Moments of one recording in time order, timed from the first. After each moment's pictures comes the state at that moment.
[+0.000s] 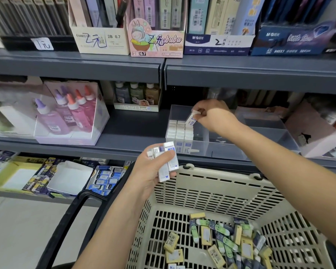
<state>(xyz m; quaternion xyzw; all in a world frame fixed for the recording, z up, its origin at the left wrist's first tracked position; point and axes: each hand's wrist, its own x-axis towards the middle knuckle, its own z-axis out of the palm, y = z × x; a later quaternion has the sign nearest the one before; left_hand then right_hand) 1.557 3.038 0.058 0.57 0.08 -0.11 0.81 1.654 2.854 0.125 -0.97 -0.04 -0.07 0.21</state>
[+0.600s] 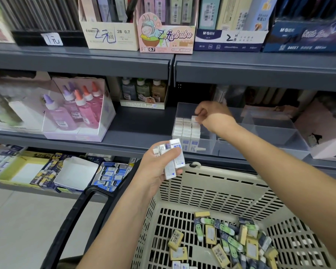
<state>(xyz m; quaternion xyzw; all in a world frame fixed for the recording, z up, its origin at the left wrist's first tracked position) 1.559 3.040 0.055 0.55 0.07 -0.12 0.82 1.665 2.864 0.110 -0.97 -0.01 -0.02 0.24</state>
